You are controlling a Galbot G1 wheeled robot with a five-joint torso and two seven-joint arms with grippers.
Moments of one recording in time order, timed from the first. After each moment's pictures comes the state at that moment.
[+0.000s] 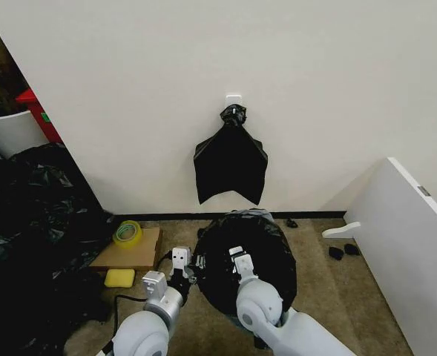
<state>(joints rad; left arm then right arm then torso) 1.34 -1.00 -0.01 -2.14 -0.73 0.17 -0.38 -1.03 1.21 -0.26 1.92 0.64 -0.73 0.74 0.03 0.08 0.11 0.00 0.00</state>
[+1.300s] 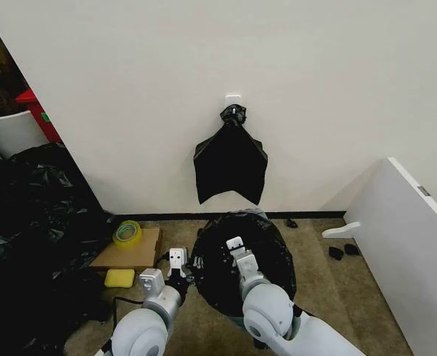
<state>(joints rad) 1.34 -1.00 -0.01 -2.15 -0.78 0.21 -0.41 -1.00 1.21 -0.28 1.94 0.43 -0.70 0.68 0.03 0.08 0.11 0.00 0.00</state>
